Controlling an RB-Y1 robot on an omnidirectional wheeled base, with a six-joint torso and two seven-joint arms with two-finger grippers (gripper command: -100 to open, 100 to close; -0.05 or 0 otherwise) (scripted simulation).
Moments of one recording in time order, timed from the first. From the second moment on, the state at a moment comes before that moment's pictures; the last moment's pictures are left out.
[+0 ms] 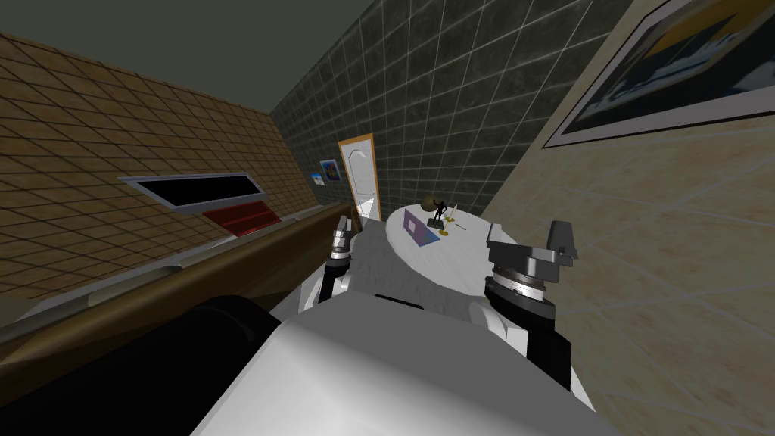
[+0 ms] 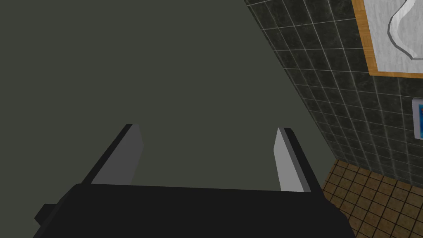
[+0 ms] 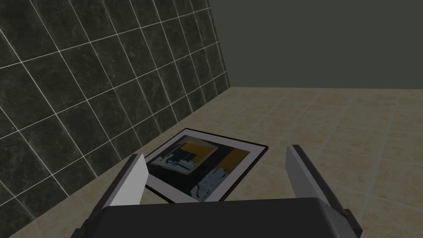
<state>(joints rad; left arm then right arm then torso) 0.50 0.01 0.02 -2.26 -0.12 -0.60 -0.17 0.51 -0.01 -0.03 -2.39 -0.10 -0.52 -0.09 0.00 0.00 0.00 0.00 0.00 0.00</state>
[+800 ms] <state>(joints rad) 0.50 0.01 0.02 -2.26 -0.12 -0.60 -0.17 0.51 -0.01 -0.03 -2.39 -0.10 -0.52 -0.09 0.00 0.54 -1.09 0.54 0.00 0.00</state>
